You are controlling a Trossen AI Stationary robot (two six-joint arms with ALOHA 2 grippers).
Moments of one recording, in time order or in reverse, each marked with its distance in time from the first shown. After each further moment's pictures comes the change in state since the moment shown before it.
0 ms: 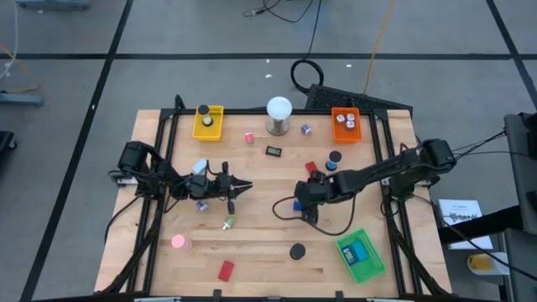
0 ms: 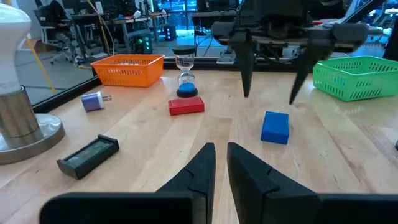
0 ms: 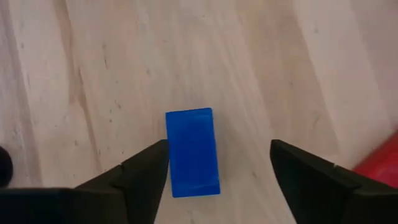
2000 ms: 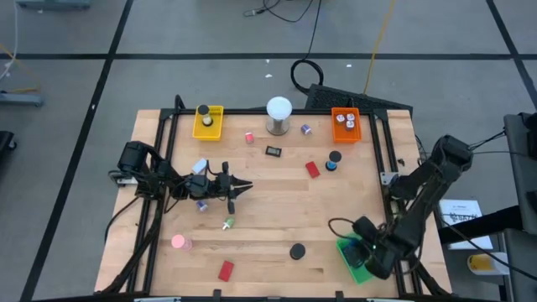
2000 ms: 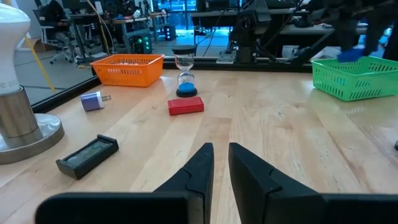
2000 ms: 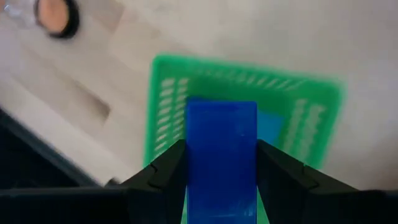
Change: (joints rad) left arm 0.000 0.000 0.001 -0.001 0.000 -0.001; right arm 0.770 -0.176 0.005 -0.431 0.030 1.539
